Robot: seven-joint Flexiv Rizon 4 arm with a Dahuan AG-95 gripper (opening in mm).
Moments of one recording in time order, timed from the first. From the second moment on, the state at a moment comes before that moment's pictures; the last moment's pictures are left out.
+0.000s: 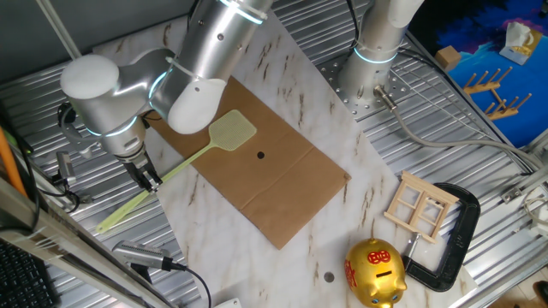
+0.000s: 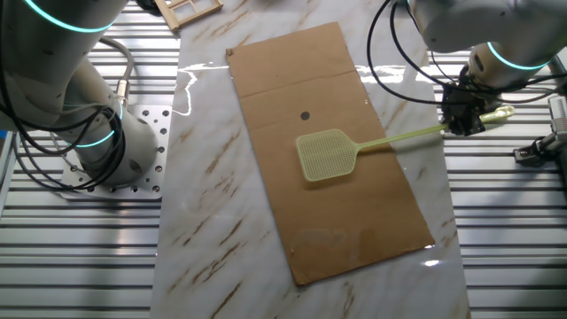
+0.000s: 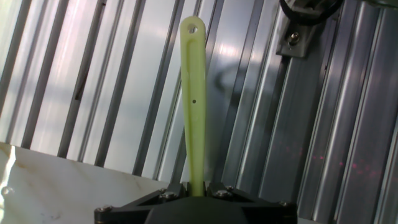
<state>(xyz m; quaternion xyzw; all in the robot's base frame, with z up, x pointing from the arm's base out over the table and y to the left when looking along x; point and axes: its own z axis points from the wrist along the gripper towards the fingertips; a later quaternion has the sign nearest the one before) 0.712 0.051 0.027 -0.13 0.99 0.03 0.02</state>
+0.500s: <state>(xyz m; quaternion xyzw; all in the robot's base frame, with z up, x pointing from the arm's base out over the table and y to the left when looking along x) 0.714 0.050 0.025 -0.13 0.99 0.03 0.02</state>
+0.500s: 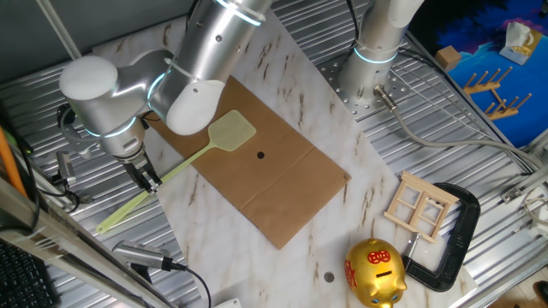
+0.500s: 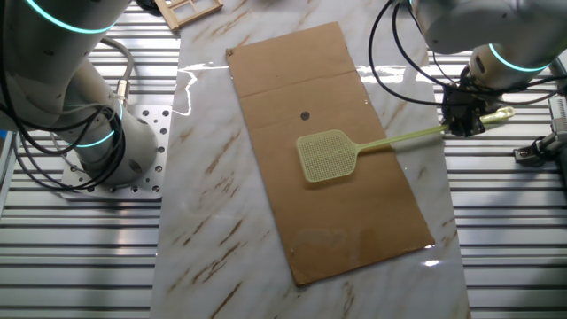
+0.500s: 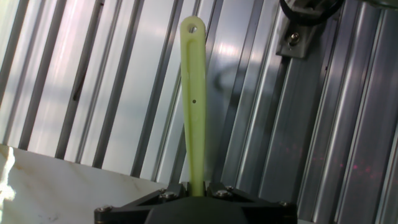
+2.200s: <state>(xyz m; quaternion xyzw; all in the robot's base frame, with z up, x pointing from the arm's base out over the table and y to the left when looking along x) 0.713 0.050 0.024 -0.15 0.99 0.06 0.02</state>
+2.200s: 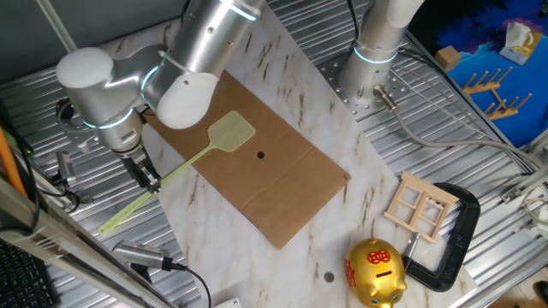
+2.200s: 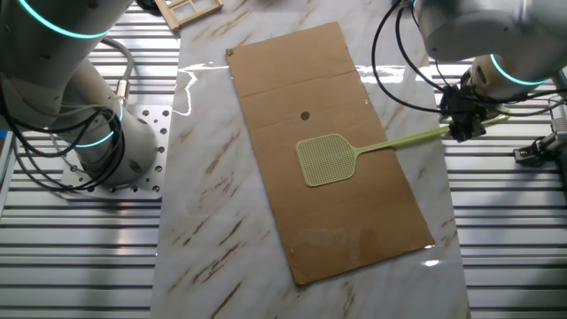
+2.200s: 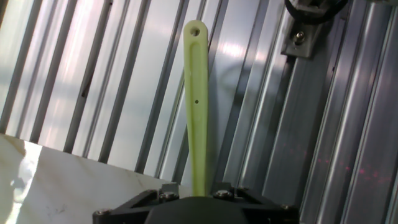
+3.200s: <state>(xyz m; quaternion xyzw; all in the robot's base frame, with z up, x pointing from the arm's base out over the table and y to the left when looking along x) 0.713 0.050 0.024 -0.15 0.99 0.06 0.01</state>
